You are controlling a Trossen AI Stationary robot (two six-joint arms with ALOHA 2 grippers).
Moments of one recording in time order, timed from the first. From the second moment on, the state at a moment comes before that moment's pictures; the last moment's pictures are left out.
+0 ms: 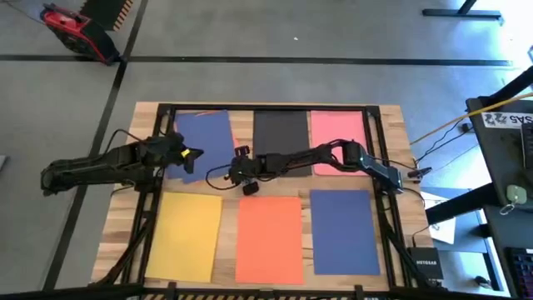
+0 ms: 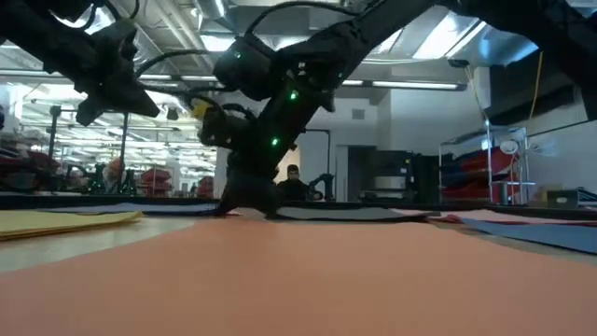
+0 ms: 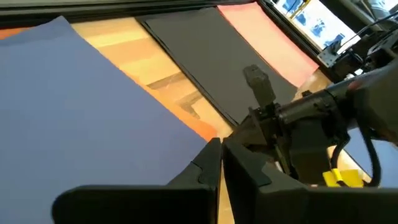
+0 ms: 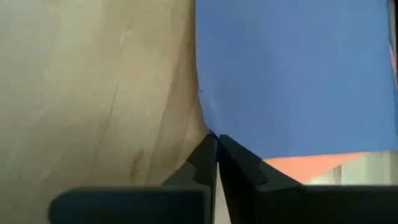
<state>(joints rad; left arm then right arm) 0.22 0.41 0.37 -0.46 -0.25 -0.65 -0.03 2.34 1.73 -0.29 0.27 -0.50</state>
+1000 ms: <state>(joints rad) 0.22 0.41 0.37 -0.27 -0.23 -0.63 0.17 1.99 1.98 -1.49 -0.15 0.26</state>
